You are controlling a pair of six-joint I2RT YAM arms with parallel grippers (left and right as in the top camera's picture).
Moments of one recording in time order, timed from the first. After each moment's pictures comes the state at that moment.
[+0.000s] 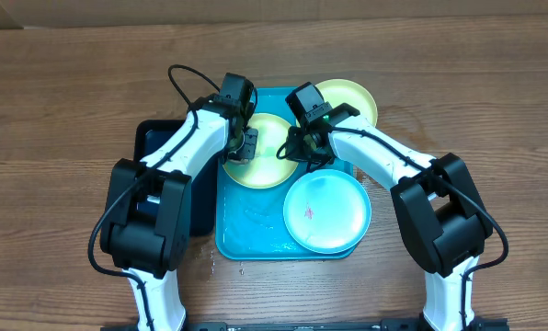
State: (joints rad) left arm -0.30 2.03 1.39 -0.72 -0.03 -0.13; right arm 0.54 2.09 1.48 -0.67 -0.09 0.68
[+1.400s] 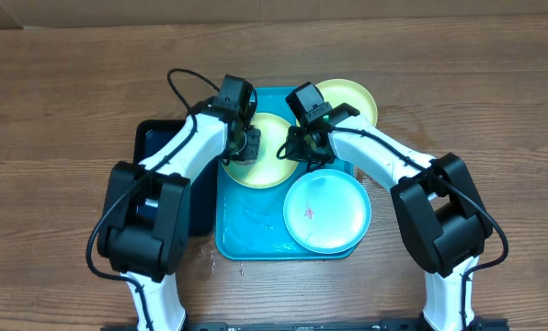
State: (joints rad) left arm -0.30 2.01 1.34 -0.65 0.03 -0.15; right arm 0.54 2.09 1.48 -0.66 -0.09 0.67
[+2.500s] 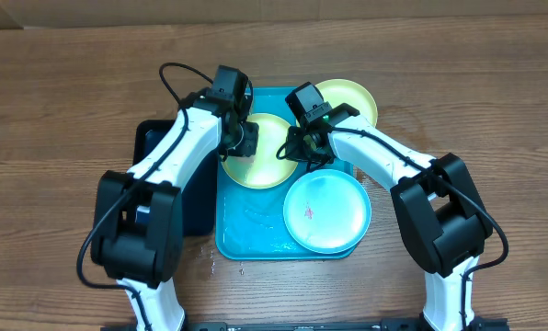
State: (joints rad) left arm -0.29 1.97 1.41 -0.78 0.07 -0.16; right arm 0.55 2.09 1.48 -0.66 -0.09 0.67
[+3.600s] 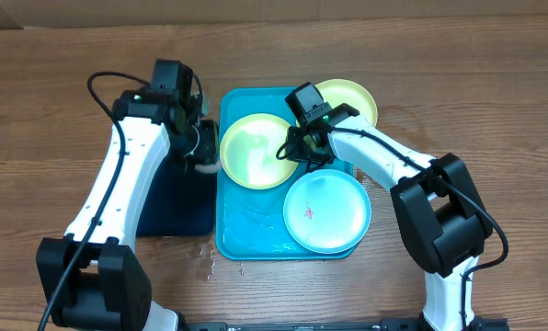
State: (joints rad) left arm -0.12 1.70 1.42 -1.11 0.13 -0.23; right arm 0.55 2.09 1.48 -0.66 -0.09 0.67
